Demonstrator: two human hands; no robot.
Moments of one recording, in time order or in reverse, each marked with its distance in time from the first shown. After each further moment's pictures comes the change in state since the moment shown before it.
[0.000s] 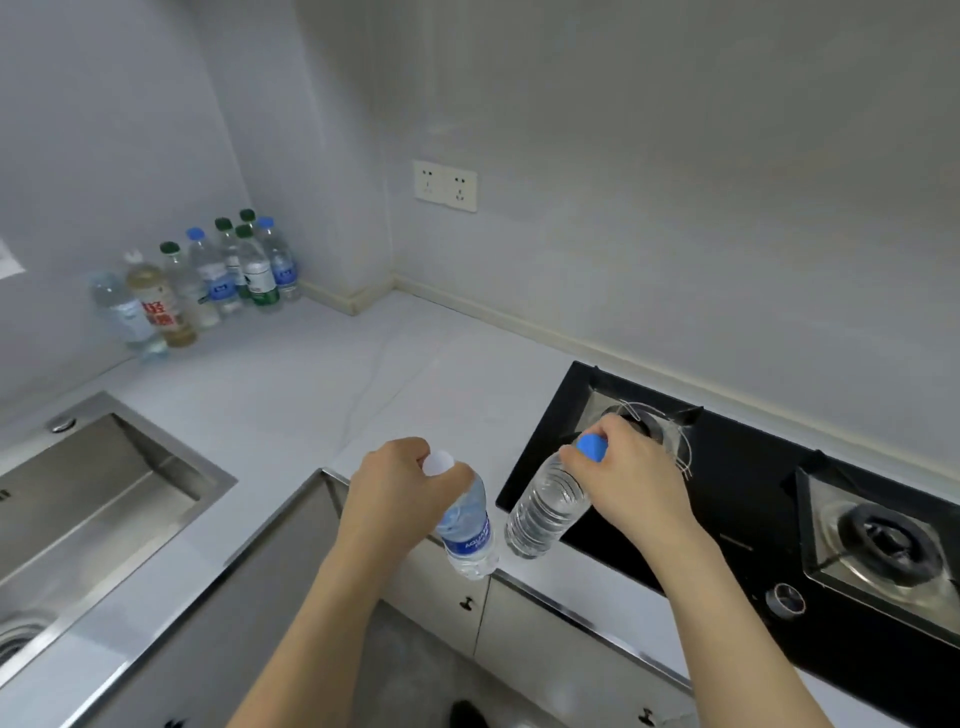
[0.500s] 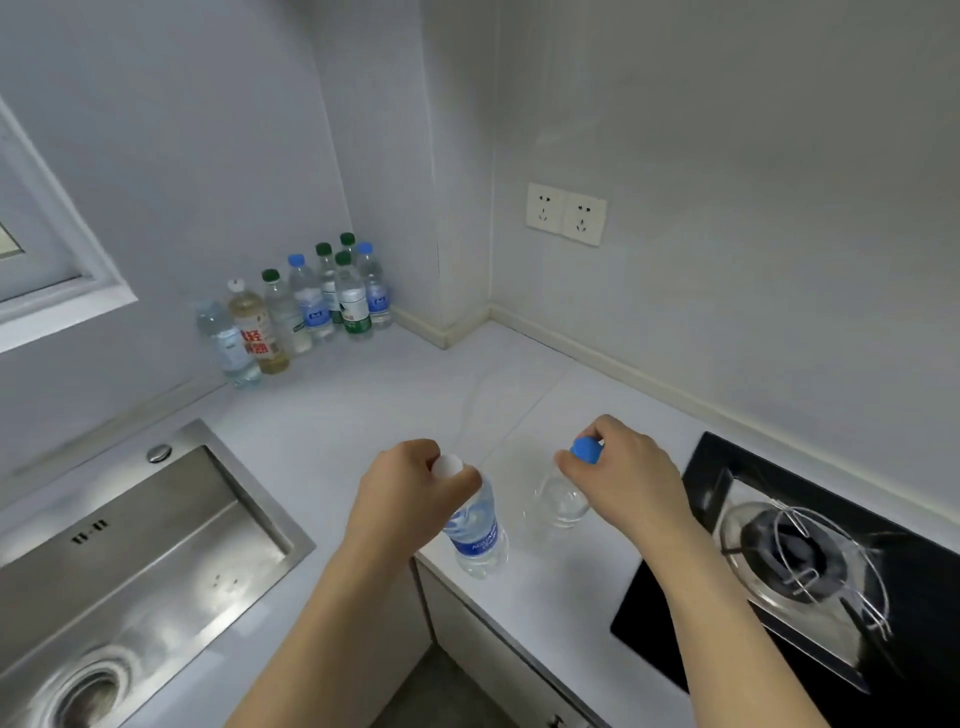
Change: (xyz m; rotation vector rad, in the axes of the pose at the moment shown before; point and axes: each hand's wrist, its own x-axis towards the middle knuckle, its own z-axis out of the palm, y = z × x) left_hand 0.158 -0.067 -0.056 0.076 0.101 -0.100; right_hand 0.157 -0.118 0.097 0.023 -0.129 -0.133
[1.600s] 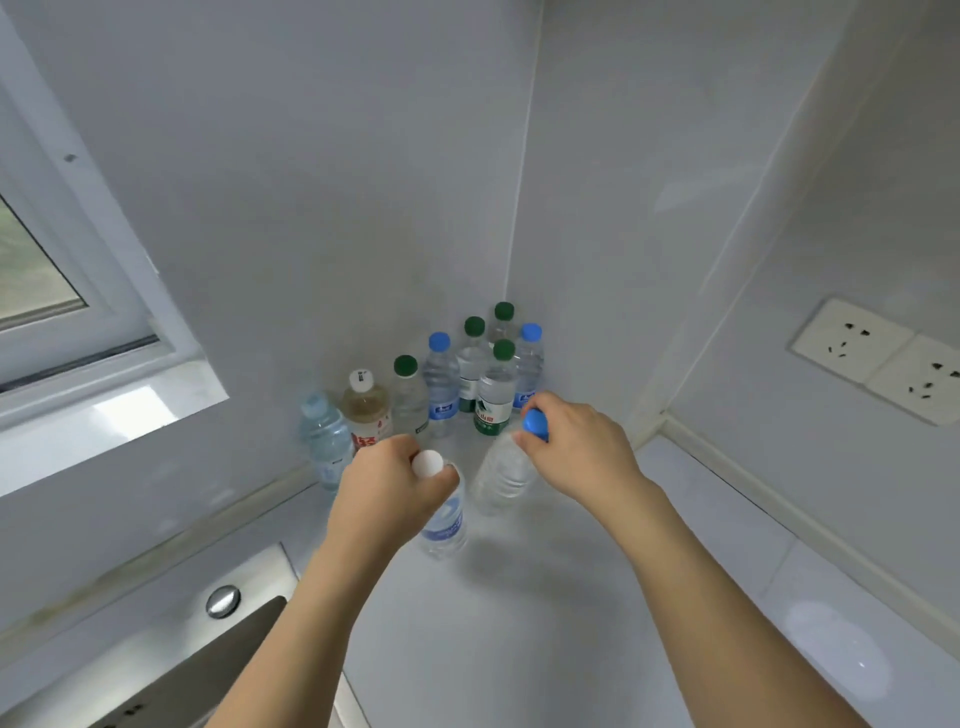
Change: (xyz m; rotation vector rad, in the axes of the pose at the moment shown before) left_hand 0.357 -0.190 -0.139 0.103 0.125 -0.187; right_hand 0.326 -0.317 0.195 -0.238 -0.164 -0.434
